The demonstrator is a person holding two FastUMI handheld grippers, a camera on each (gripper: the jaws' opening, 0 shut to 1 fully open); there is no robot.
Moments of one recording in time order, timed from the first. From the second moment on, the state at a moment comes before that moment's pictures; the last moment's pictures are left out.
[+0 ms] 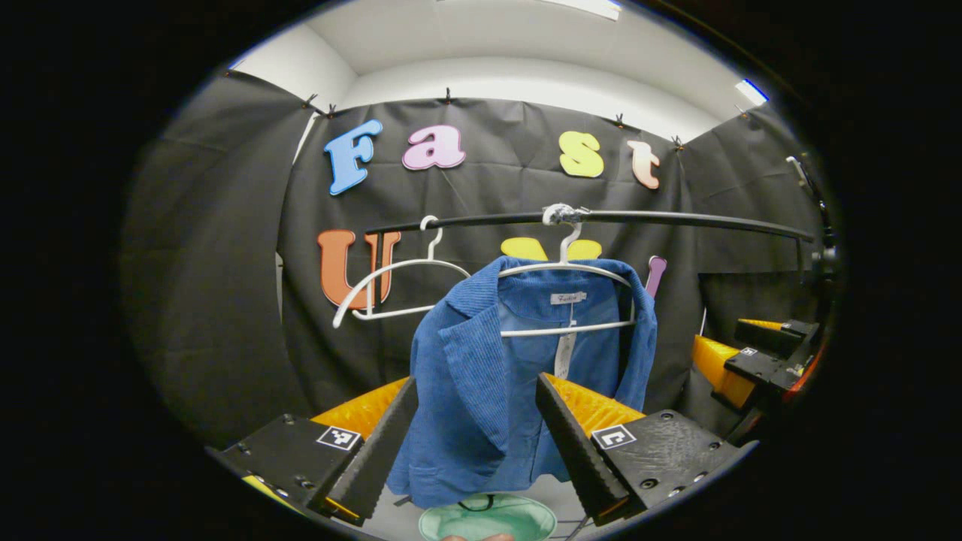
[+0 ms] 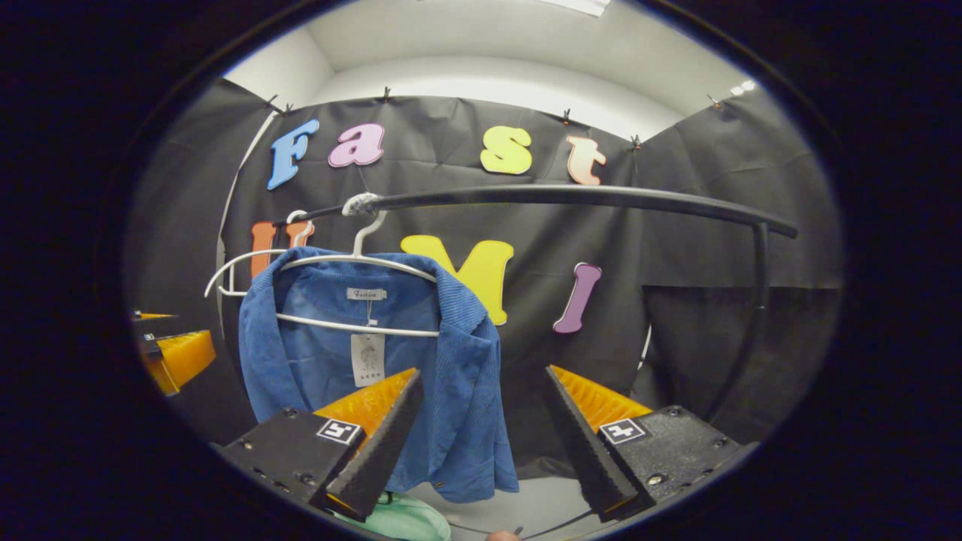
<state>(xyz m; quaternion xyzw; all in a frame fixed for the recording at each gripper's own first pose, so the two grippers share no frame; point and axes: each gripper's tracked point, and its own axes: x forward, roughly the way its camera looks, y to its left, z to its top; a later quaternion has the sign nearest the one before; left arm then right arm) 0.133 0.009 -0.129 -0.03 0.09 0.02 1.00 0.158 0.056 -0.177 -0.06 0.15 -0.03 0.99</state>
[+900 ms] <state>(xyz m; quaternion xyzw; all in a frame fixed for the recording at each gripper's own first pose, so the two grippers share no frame) 0.240 0.015 -0.190 -0.01 0.13 0.11 0.99 0.287 0.055 -0.260 -0.09 0.17 -0.01 0.98</state>
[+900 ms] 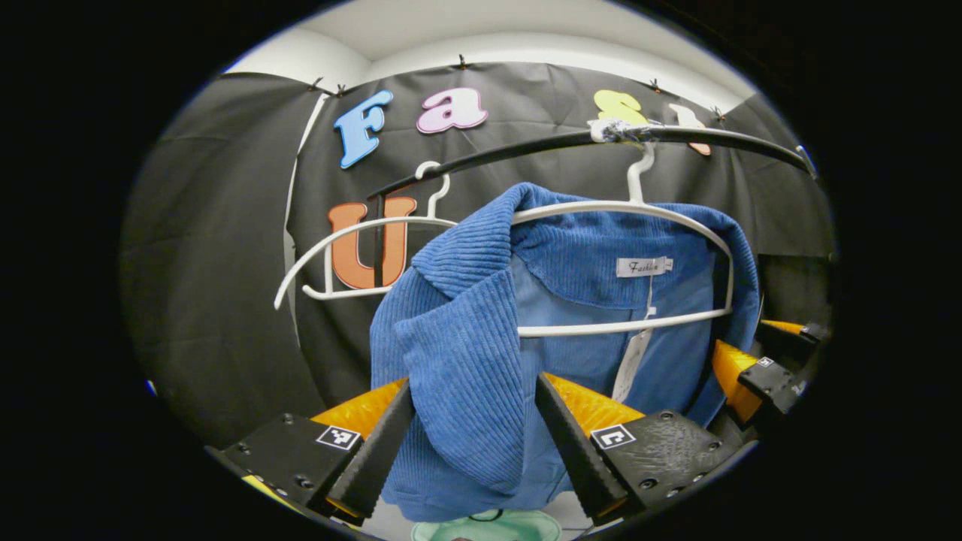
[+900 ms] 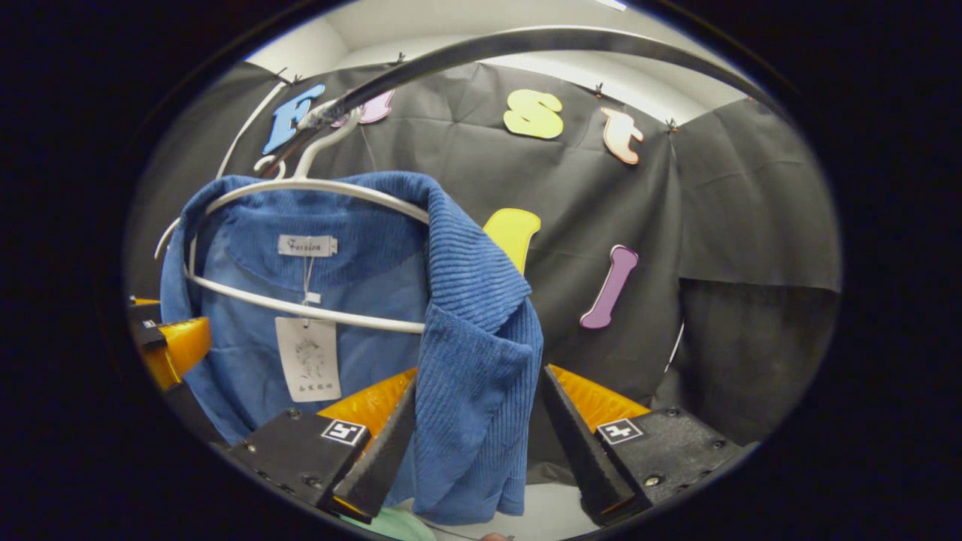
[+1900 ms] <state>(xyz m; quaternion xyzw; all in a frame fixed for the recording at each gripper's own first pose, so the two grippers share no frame) 0.252 0.044 -0.182 0.01 0.11 0.13 0.99 0.291 0.023 -0.272 -0.14 0.14 -0.06 0.98</state>
